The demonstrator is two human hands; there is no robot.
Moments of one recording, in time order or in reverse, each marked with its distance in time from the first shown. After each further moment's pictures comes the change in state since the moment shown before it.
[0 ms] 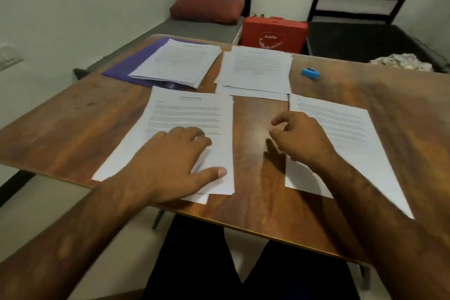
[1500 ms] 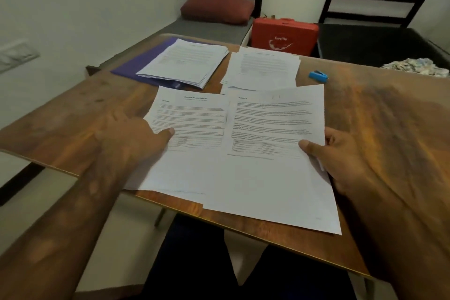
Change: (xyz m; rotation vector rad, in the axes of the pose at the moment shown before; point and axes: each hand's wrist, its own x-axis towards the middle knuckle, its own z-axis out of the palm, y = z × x) left_hand 0.026 -0.060 0.009 -0.154 -0.078 -0.781; right_hand -0.013 0.062 -0.016 0.731 -0.004 0.080
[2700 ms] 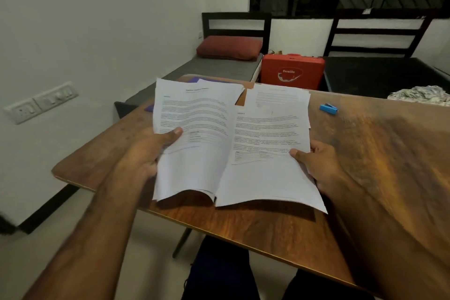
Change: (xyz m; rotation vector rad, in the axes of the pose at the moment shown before) left_hand 0.002 -0.032 -0.043 -1.743 -0.200 0.089; right_hand 0.037 -0.021 0.058 0.076 0.034 0.056
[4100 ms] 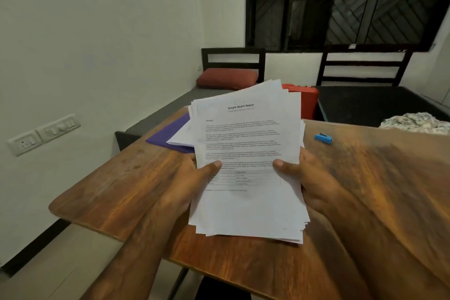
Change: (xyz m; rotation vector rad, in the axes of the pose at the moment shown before) left_hand 0.016 -0.038 0.052 0.288 -0.205 0.216; right_hand -0.037 -0.060 0.009 0.295 -0.444 -0.169
